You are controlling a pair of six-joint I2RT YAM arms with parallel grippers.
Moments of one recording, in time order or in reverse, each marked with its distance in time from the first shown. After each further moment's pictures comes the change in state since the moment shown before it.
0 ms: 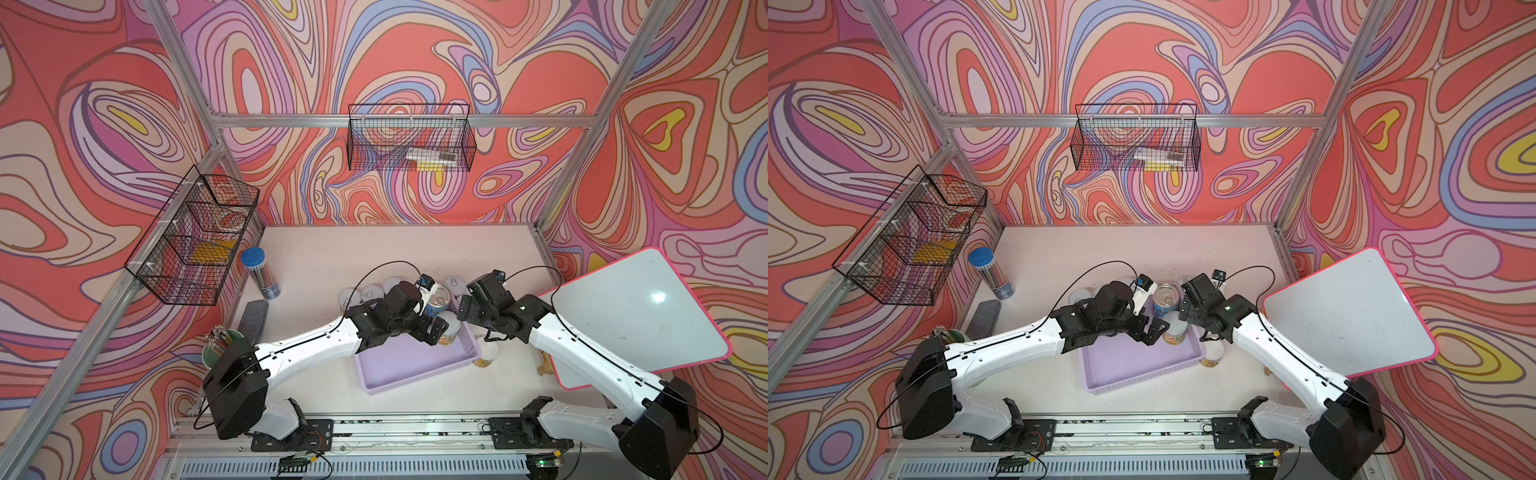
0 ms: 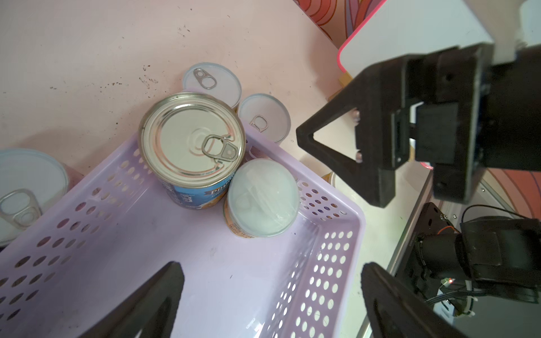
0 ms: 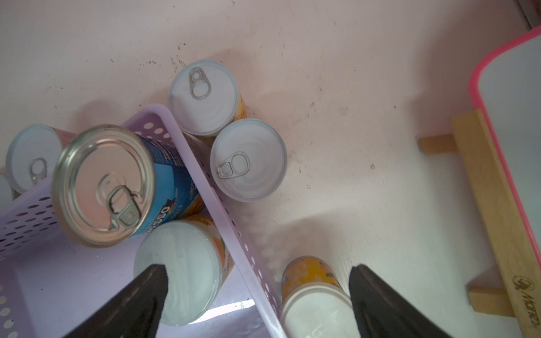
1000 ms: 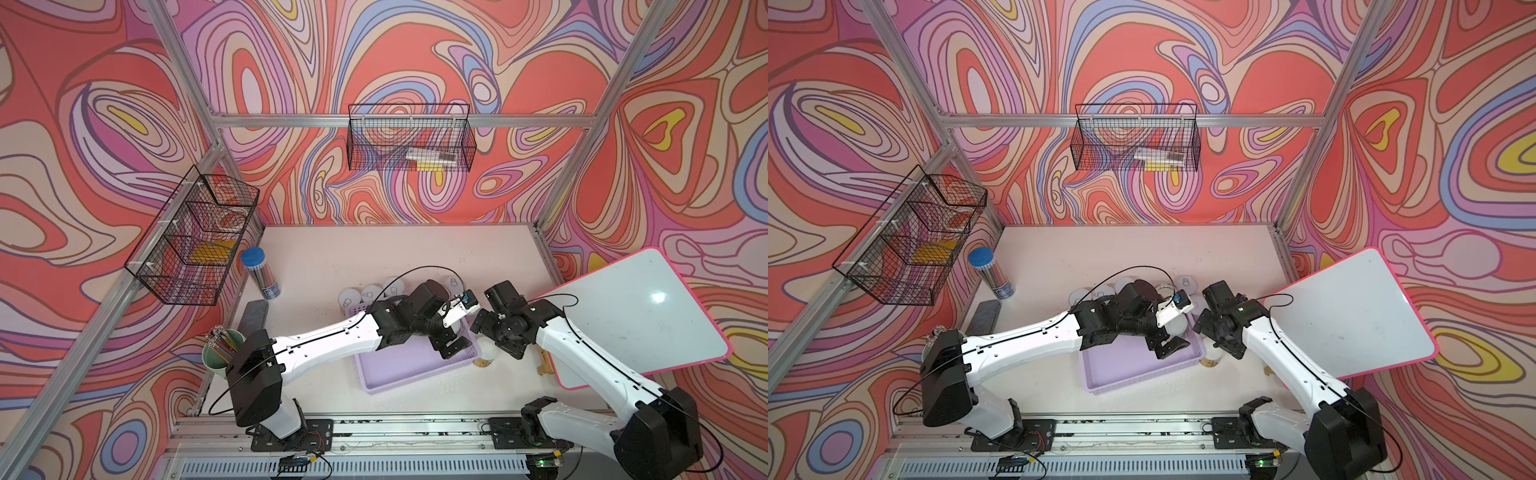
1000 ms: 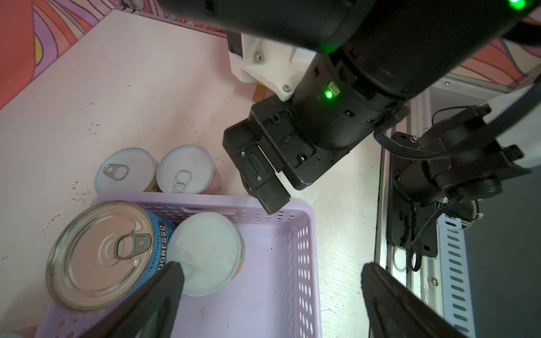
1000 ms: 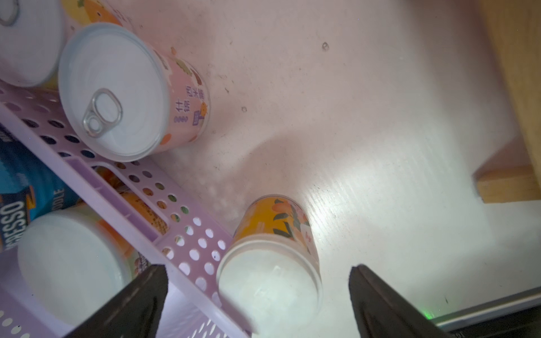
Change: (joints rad) left arm -0.104 0.116 0.200 -0.083 0.130 0.439; right arm -0.179 -0.035 -0.123 -0.113 -0.238 0.166
